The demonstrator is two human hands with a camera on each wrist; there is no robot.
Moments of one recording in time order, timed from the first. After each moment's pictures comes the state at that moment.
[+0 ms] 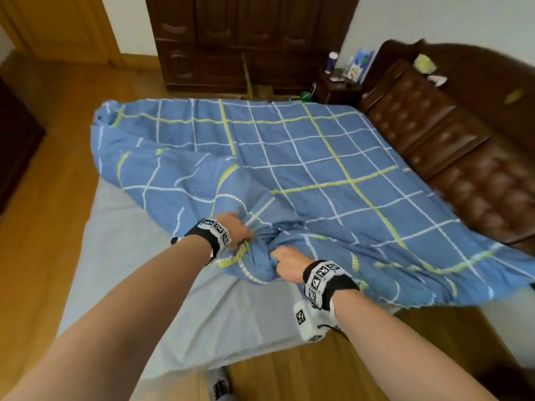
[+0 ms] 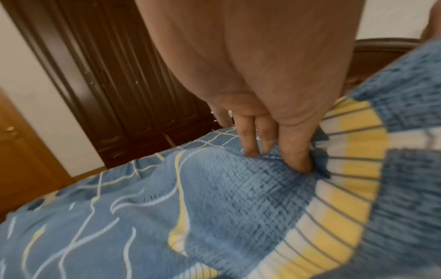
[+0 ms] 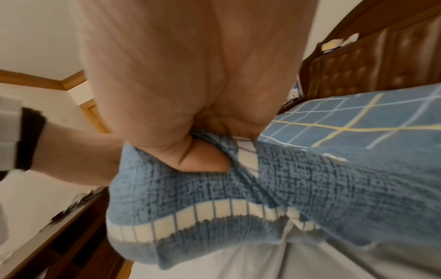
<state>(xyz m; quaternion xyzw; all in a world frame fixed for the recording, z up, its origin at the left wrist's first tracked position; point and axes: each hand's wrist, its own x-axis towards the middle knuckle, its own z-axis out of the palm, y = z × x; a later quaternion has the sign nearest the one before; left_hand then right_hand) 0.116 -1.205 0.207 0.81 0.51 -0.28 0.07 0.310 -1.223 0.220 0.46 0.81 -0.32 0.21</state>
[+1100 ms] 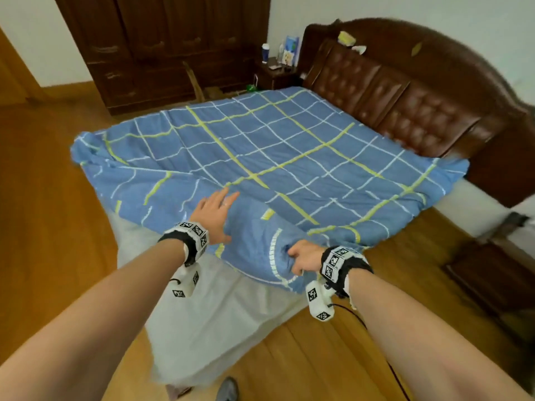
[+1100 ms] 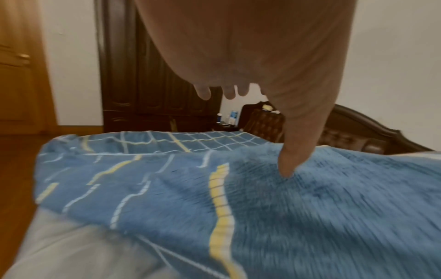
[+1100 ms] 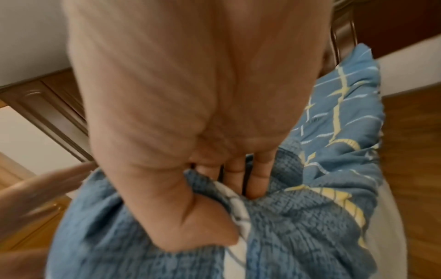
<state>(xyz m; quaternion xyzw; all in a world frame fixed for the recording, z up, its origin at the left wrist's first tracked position) -0.152 -1.396 0.224 0.82 0.56 -0.02 0.10 0.114 -1.470 0.237 0.62 0.68 -0.37 0.15</state>
